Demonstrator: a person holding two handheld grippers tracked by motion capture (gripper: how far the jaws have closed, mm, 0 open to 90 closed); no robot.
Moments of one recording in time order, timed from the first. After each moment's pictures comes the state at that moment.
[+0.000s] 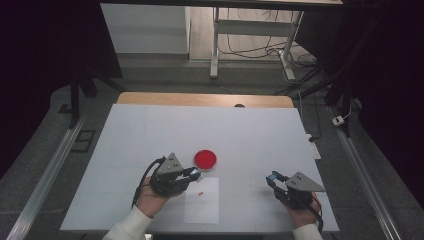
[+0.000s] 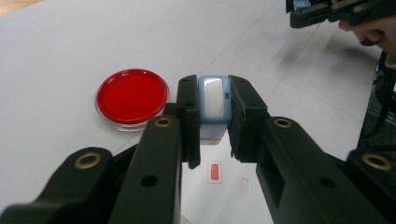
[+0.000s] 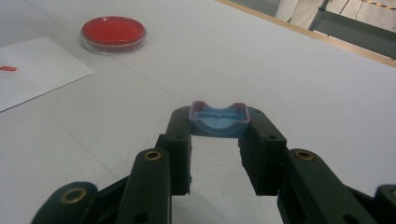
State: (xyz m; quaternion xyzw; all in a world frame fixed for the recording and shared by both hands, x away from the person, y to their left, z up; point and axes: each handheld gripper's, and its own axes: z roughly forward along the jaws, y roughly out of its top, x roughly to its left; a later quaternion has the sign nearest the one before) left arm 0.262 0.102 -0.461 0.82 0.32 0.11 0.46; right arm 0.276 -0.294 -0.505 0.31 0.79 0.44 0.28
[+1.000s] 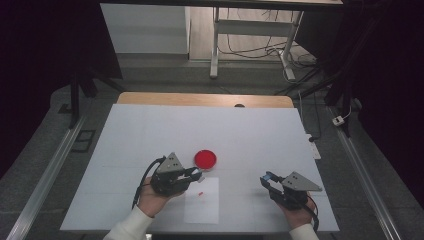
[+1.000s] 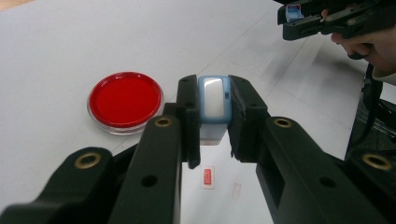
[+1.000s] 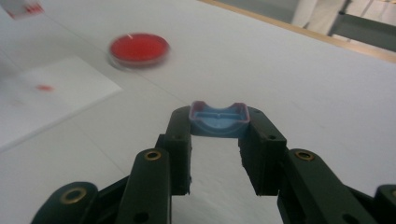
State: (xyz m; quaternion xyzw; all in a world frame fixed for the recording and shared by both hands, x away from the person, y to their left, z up) left arm 0.263 0.099 -0.462 0.81 0.32 0.10 0.47; right arm 0.275 -0.282 -0.503 0.31 0.79 0.47 0.26
